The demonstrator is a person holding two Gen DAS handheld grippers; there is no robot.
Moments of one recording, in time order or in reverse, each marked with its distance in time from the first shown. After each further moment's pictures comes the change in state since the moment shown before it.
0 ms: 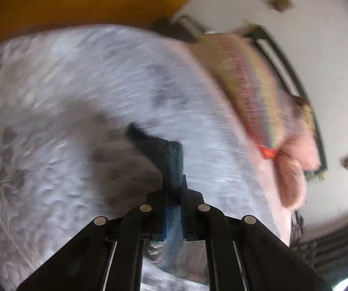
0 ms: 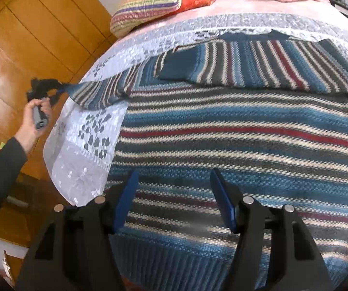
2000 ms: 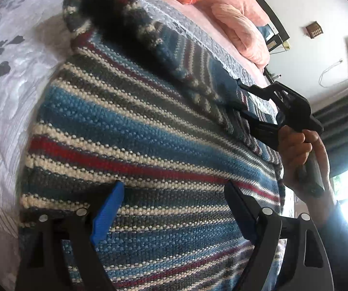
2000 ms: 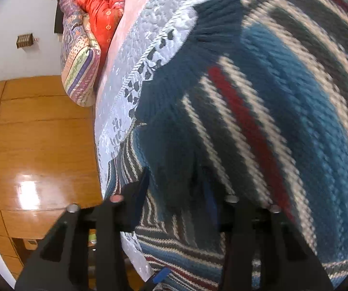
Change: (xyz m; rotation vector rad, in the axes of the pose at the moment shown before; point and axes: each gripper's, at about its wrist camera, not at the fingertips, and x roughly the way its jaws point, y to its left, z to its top) left arm 0.037 -0.142 -0.373 0.385 0.488 -0.140; right arm 0.117 -0.198 0.193 0.637 0.119 0.319
